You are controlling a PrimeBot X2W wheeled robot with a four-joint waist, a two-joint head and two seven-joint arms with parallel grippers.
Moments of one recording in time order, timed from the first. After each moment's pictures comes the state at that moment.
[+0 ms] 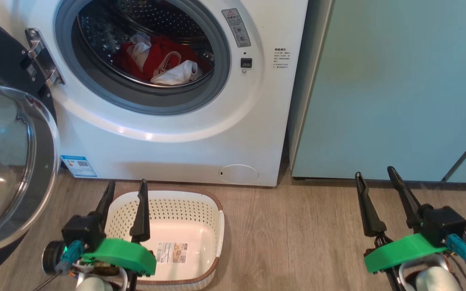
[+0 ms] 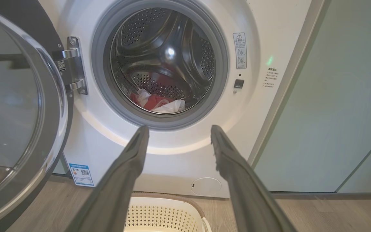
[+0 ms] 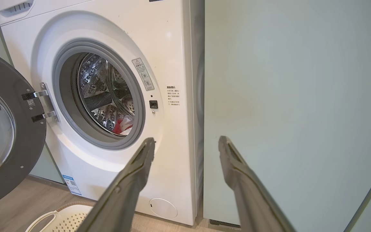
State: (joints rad) left arm 0.00 0.05 -0.13 0.15 -0.24 0.05 -0.25; right arm 0.03 -0.05 0.00 0.11 0.12 0.13 -0.25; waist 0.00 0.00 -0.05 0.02
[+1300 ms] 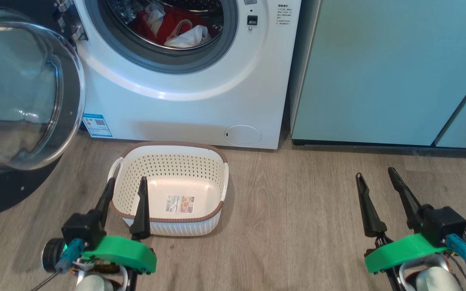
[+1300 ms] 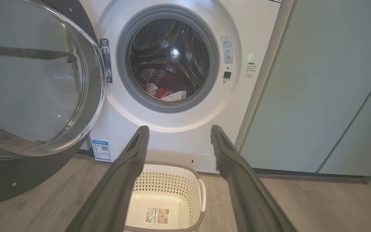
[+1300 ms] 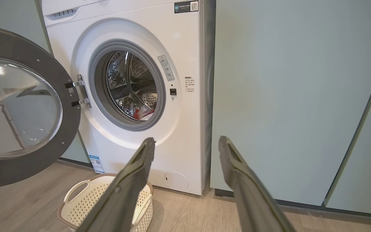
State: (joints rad) left arm -0.01 0.05 -0.13 0.14 -0.23 0.05 -0.25; right arm 0.03 -0.05 -0.01 0.12 0.12 0.13 -0.25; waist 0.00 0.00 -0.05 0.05
